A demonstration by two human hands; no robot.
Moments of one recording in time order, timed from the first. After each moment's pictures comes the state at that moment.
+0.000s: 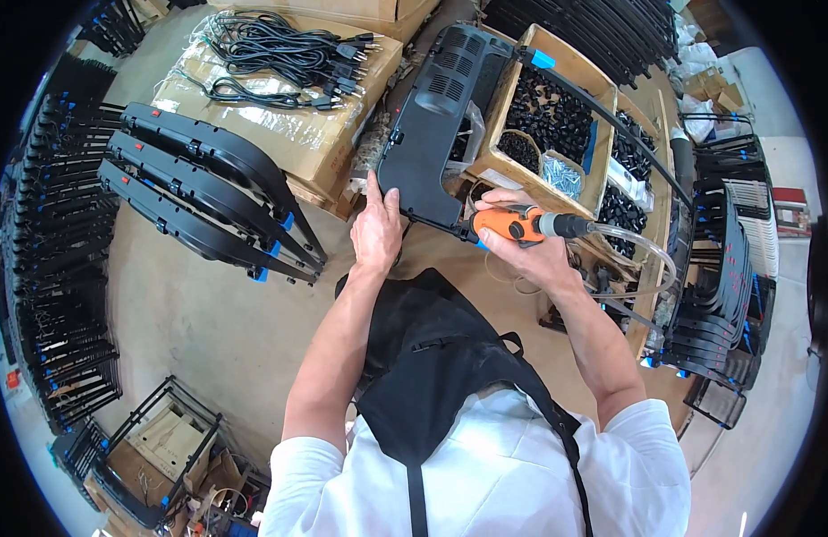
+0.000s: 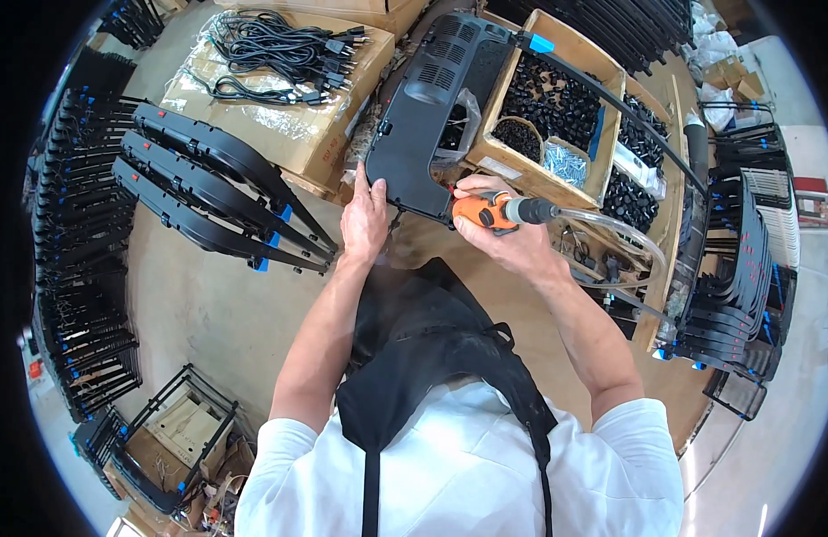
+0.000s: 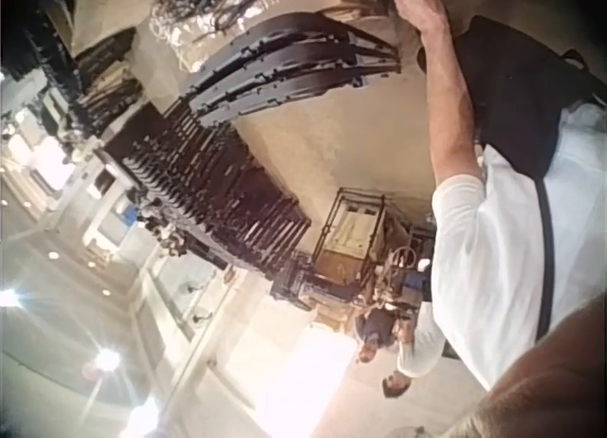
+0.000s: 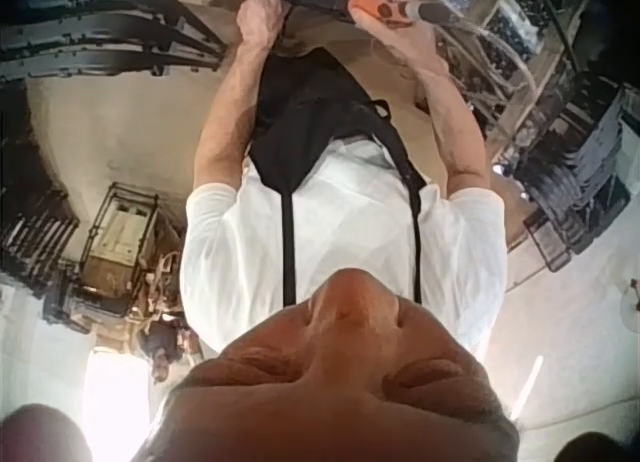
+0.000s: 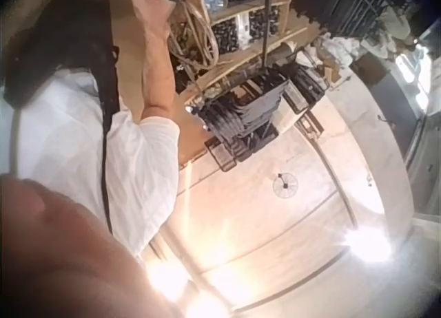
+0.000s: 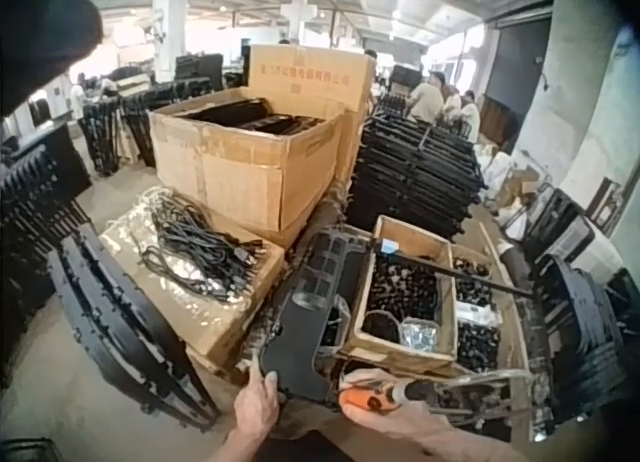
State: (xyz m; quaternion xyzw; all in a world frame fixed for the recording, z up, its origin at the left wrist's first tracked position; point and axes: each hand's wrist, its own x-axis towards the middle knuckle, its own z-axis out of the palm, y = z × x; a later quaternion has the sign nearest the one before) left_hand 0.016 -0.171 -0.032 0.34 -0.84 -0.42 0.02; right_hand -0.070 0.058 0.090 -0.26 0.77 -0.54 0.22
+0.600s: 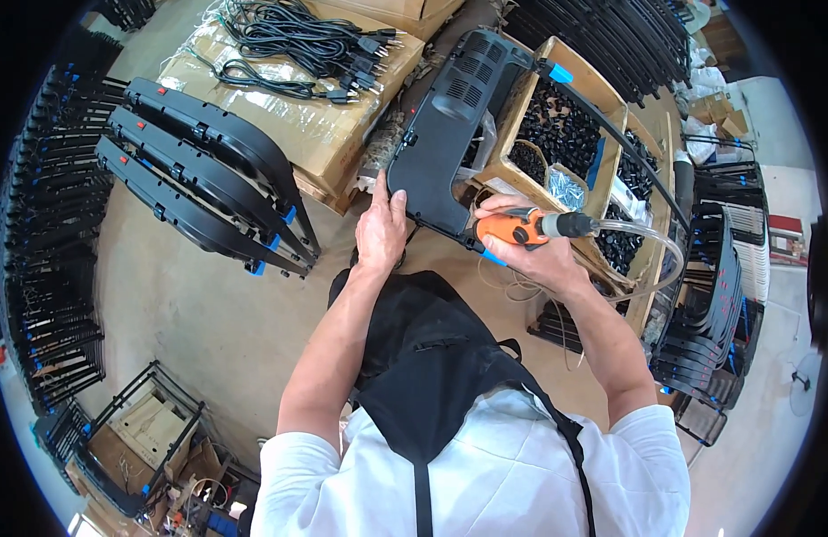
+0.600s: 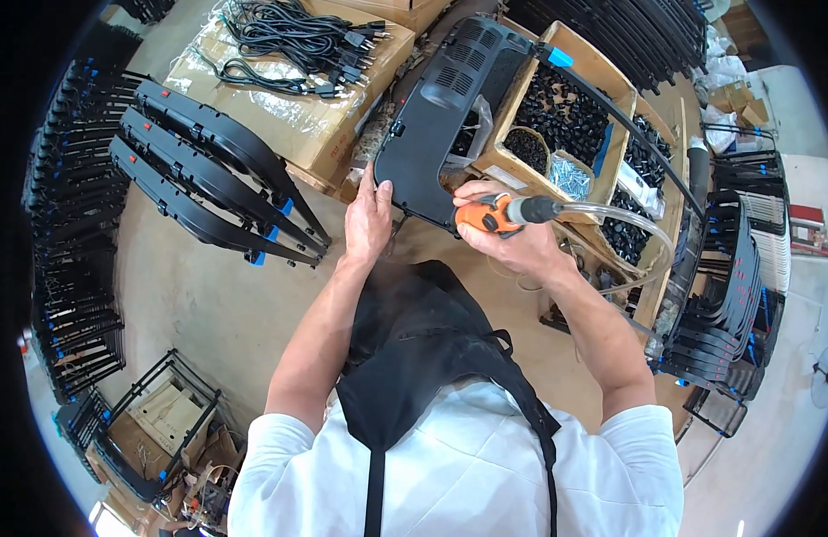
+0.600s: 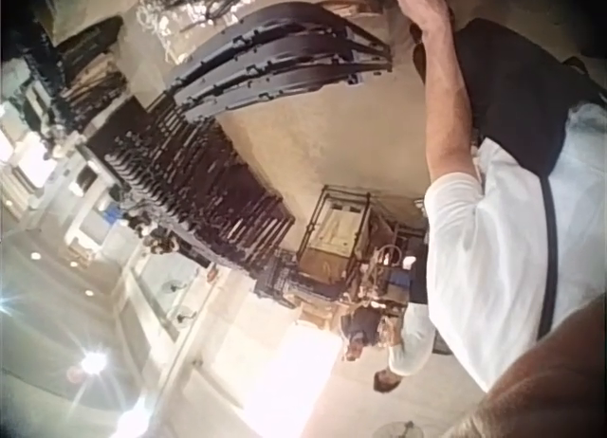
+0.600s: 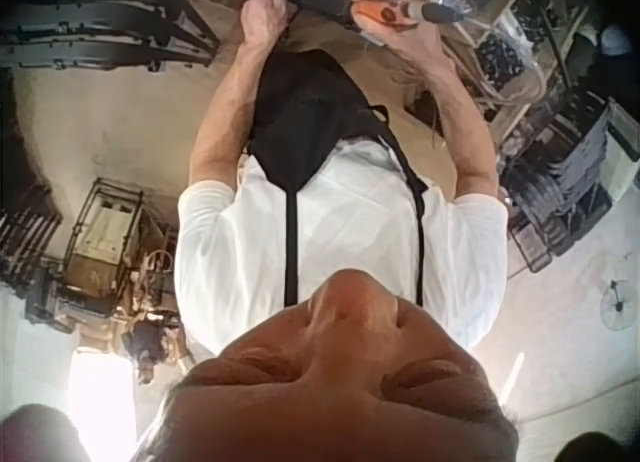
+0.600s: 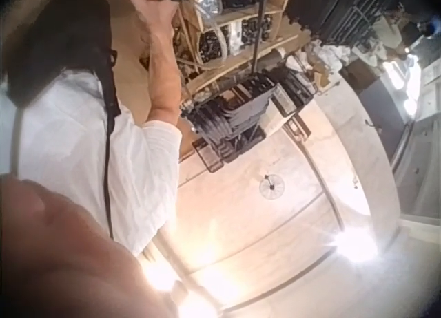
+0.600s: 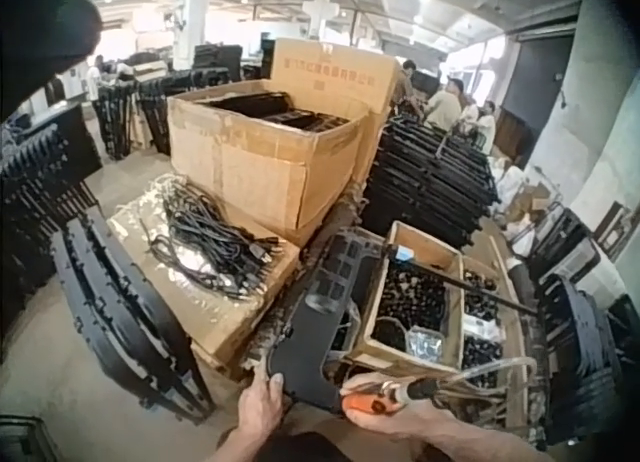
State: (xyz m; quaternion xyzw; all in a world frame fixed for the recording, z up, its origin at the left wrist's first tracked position) left_hand 0.018 -0.177 -0.038 0.34 -0.80 -0.49 0.07; right_hand -0.089 0.039 0.095 -0.30 0.77 -0.49 0.28
